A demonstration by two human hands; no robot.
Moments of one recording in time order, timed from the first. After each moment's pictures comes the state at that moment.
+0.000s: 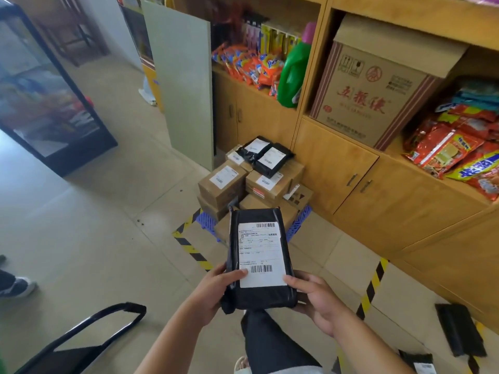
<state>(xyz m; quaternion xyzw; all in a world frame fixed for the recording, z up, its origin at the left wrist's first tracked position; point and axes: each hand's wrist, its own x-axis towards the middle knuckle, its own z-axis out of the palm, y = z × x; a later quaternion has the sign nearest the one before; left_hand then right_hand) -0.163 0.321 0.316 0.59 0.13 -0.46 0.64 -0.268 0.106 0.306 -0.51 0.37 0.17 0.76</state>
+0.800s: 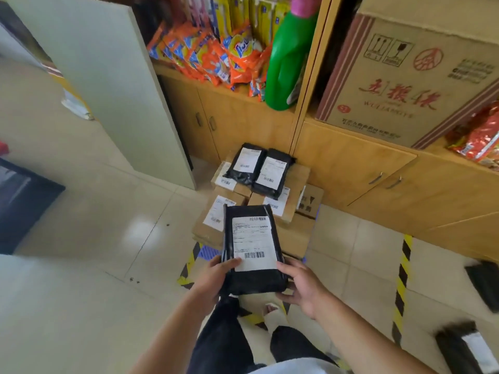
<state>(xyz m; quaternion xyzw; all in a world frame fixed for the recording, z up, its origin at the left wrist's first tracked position) 0.227 0.244 0.250 0.64 0.20 -0.52 0.53 0.085 0.087 0.244 -0.37 0.52 0.11 0.77</state>
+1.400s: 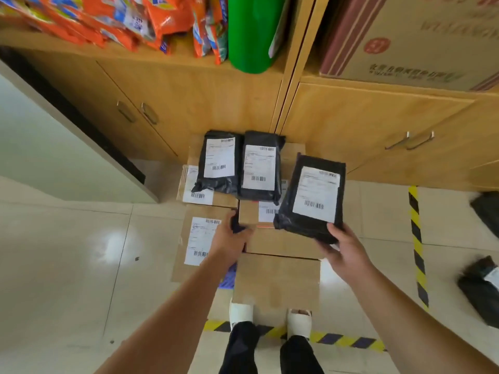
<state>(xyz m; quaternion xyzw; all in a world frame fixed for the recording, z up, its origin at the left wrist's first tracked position) 0.417 0.081 0.059 0.77 -0.08 -0.53 0.35 0.192 -0.043 0.045 -0.16 0.64 -0.23 0.71</state>
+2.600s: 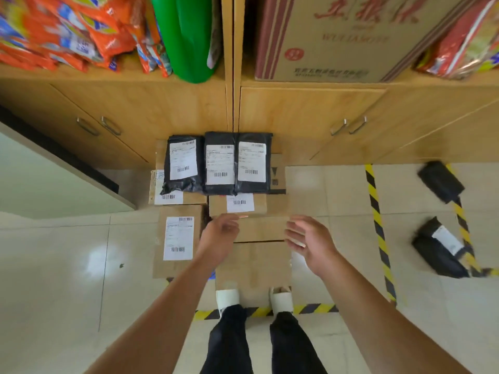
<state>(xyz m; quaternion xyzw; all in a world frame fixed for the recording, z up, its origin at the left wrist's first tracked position) 0.363 0.068 0.125 0.79 -0.22 -0.52 0.26 0.170 -0.021 0.140 -0.22 0.70 -0.15 0.66</state>
